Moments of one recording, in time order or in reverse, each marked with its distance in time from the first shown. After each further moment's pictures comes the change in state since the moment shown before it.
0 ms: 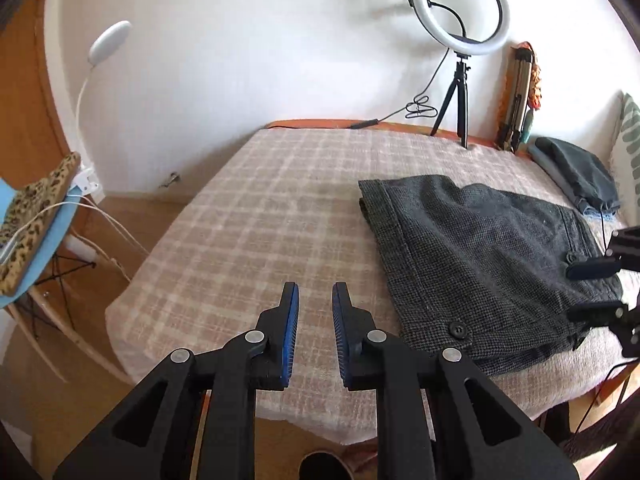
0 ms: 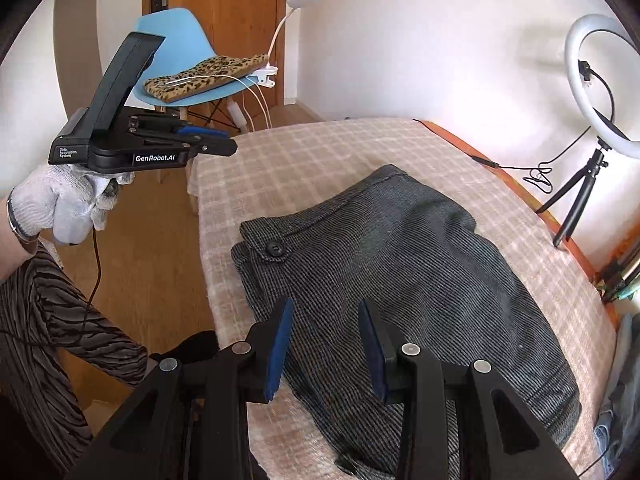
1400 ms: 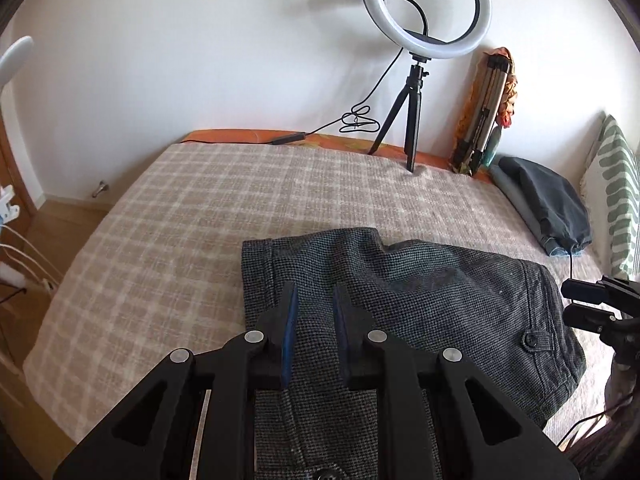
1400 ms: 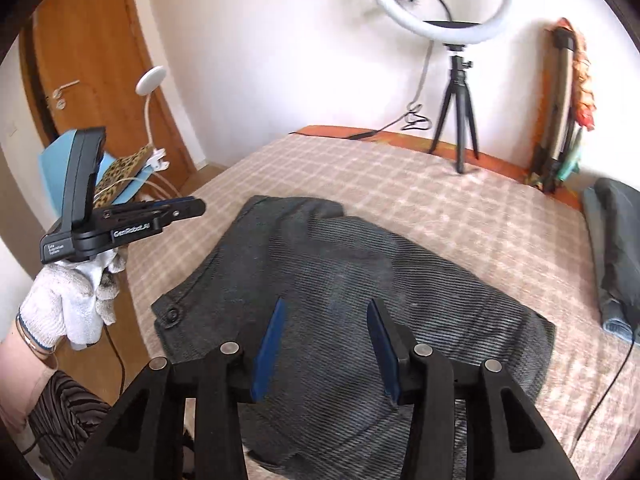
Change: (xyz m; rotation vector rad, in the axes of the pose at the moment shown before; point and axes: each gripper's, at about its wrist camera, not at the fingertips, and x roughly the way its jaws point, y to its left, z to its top) left arm 0.087 -0.089 0.071 -0.002 0.057 -0.200; right arm -0.056 -0.140 -0.050 0.540 -0.102 -0.155
